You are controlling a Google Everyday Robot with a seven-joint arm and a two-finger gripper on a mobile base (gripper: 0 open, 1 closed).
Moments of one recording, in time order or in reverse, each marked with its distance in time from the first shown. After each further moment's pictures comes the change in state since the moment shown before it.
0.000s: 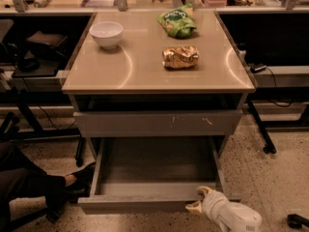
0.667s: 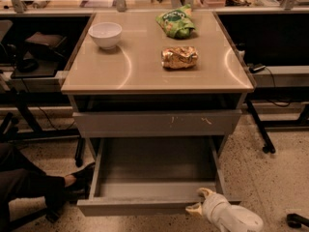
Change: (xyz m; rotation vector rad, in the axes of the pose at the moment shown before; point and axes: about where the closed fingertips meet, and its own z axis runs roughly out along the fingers) arm 0.004 0.003 -0.005 0.008 -0.005 0.008
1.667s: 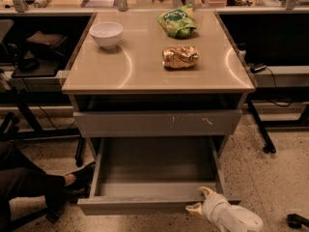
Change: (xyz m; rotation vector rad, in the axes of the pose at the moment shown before) arm 0.000 0.000 0.000 0.000 0.000 0.000
